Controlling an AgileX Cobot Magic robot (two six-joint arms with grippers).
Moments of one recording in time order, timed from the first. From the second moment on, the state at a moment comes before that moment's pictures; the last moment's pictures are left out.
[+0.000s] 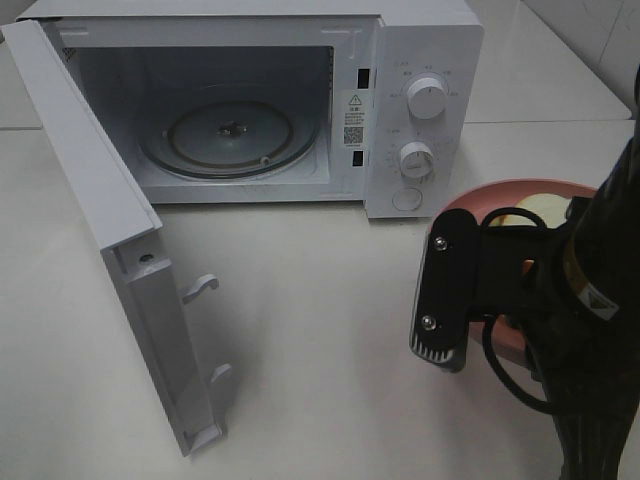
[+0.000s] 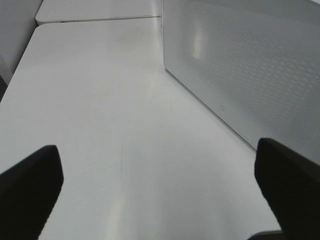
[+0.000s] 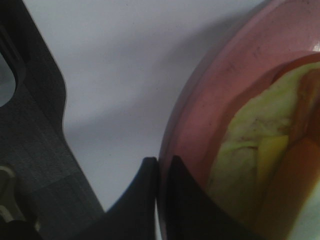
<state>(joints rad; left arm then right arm) 0.06 0.00 -0.50 -0.13 1.04 0.15 0.94 1.34 -0.76 -0.38 0.99 -0.13</state>
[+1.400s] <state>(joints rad) 0.06 0.00 -0.50 -0.13 1.04 0.15 0.78 1.34 -0.76 -0.20 0.68 -1.19</state>
